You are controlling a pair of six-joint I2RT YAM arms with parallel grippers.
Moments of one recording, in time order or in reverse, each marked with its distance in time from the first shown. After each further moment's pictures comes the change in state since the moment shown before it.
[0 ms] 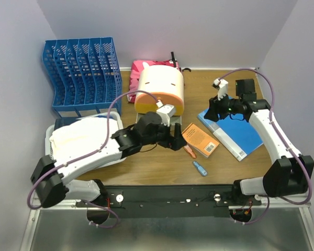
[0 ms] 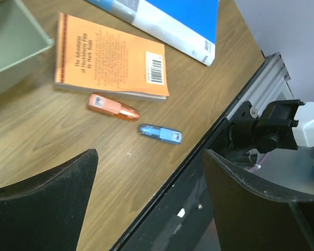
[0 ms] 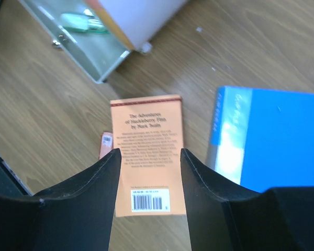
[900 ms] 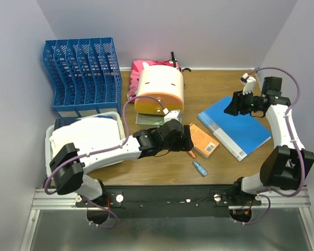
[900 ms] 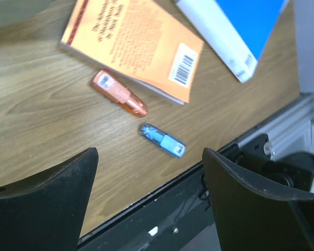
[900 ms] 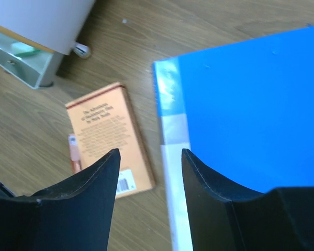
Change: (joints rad) left arm -0.143 0.247 0.158 -0.126 -0.272 -0.306; right arm -0.324 0.055 0.027 -0.032 -0.108 0.024
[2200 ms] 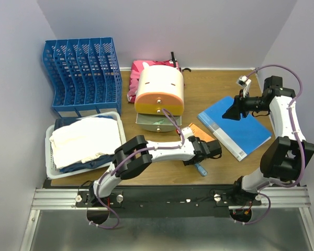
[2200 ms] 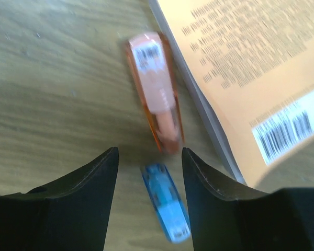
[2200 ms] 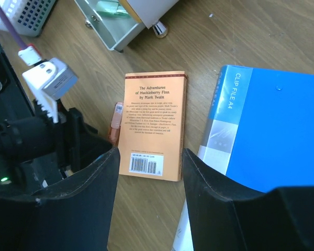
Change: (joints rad) left arm -0.178 0.691 0.592 -0.601 -0.341 -0.757; right arm -0.064 0.118 0.178 -0.441 -0.299 -0.490
